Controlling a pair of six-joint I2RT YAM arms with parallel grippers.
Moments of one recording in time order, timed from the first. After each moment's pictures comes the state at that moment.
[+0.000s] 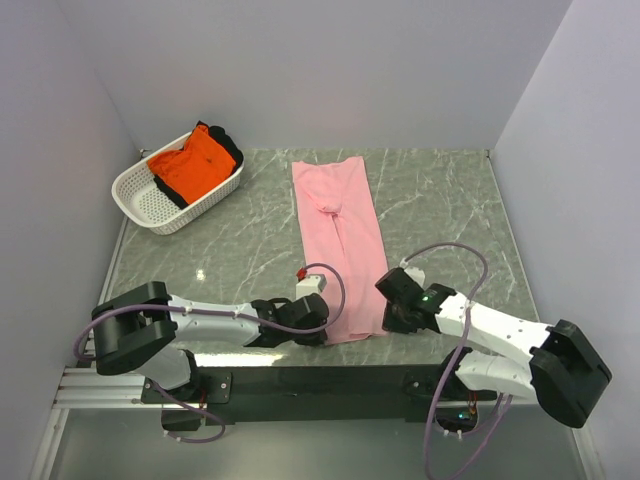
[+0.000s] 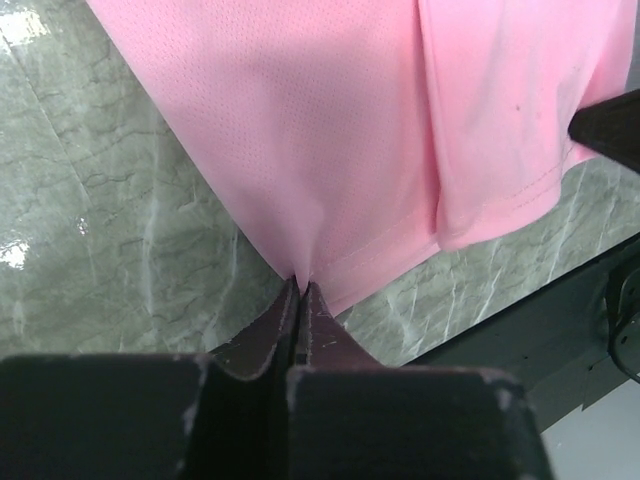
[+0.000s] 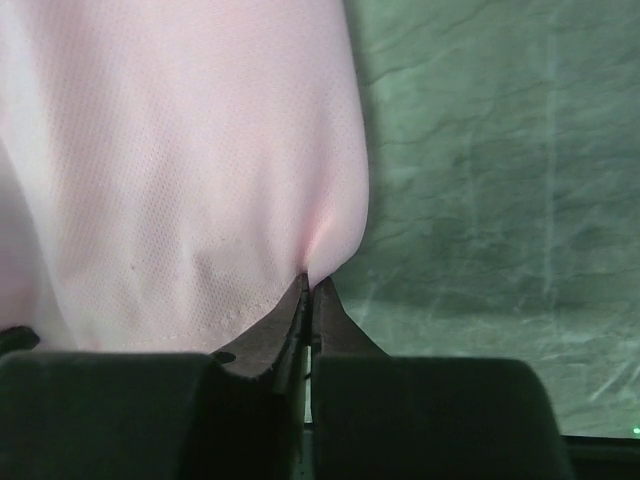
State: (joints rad) left arm -1.21 1.49 0.65 -0.07 -0.21 -1.02; right arm 0.75 1.09 0.48 -0.62 0.18 0.93
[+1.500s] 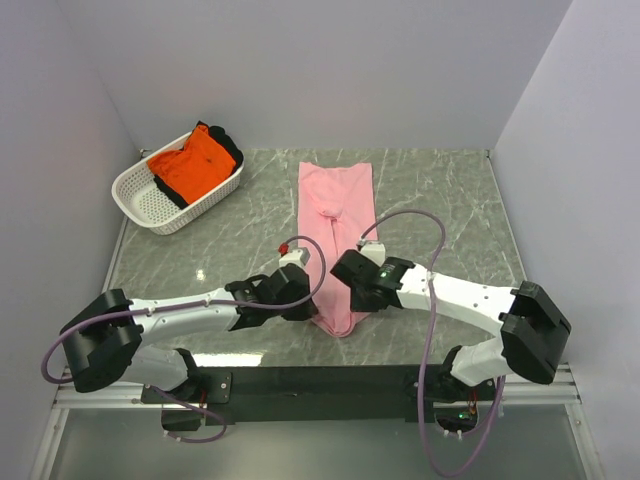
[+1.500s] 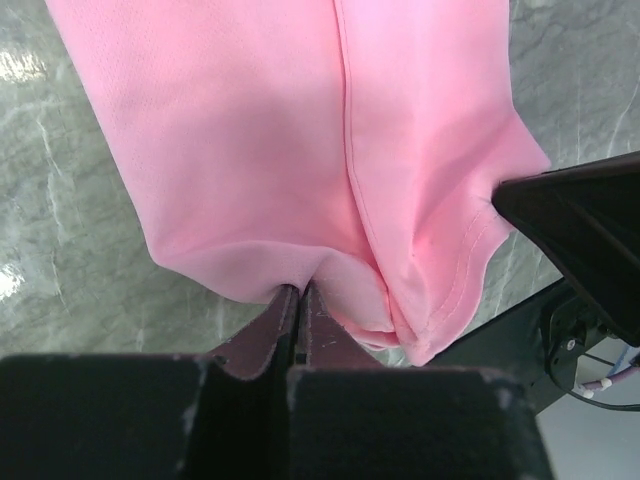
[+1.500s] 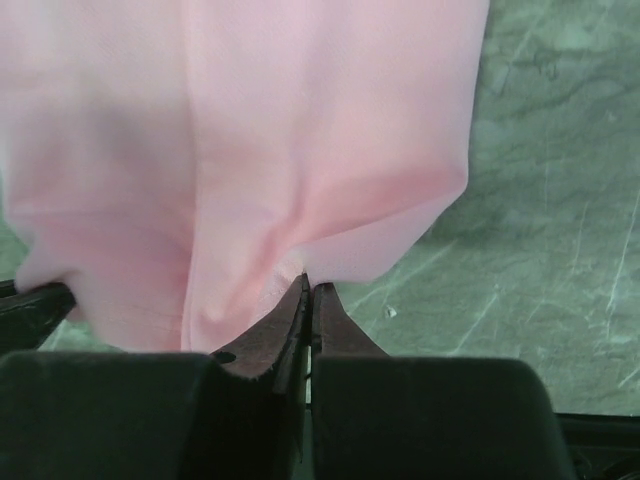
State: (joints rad) left arm -1.02 1.33 0.67 -0.14 -0.14 -0.92; right arm 0.95 1.39 0.90 -0.77 0.33 0.93
